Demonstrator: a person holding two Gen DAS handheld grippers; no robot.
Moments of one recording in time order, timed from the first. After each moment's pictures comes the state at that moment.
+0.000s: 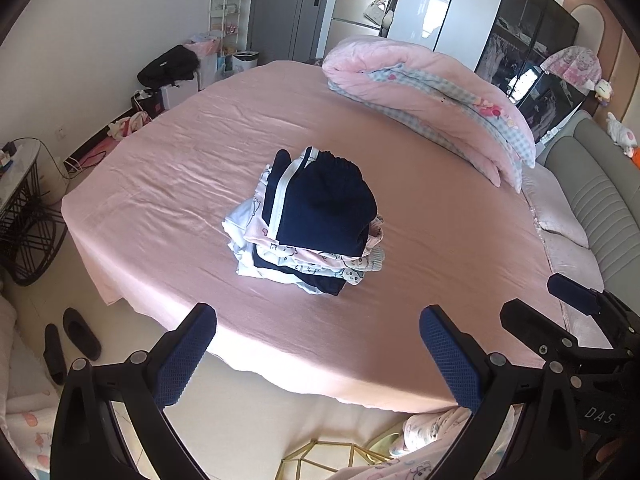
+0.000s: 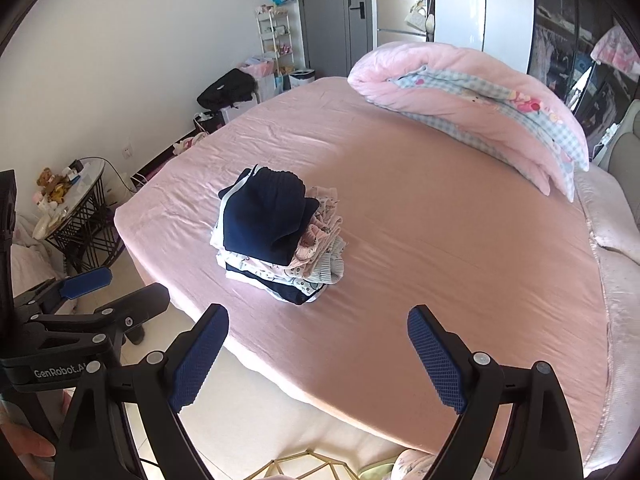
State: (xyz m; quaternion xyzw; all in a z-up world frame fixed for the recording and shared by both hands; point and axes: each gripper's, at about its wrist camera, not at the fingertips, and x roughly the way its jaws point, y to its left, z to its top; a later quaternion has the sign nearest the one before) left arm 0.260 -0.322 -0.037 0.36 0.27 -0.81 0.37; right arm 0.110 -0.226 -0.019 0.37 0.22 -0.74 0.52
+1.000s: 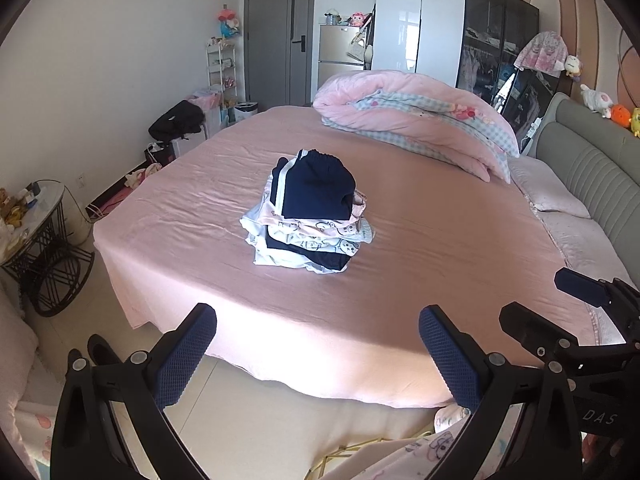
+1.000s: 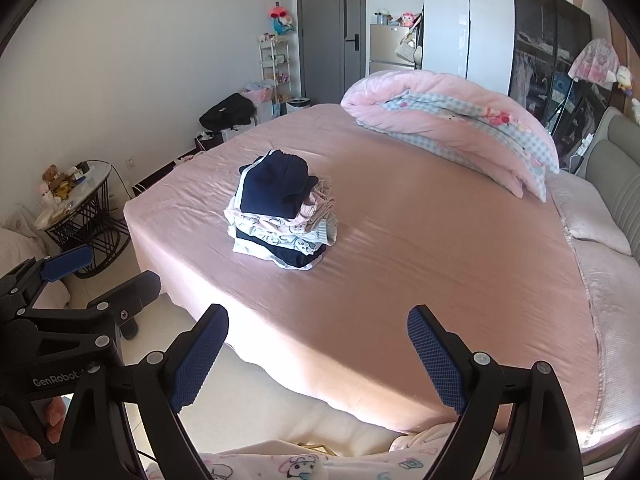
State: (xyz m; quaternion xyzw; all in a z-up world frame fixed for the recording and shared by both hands) left arm 0.323 -0.199 -0.053 0.31 0.17 -0.84 0.40; right arm 0.175 -0.106 -0.043 0.31 0.20 -0.77 0.52
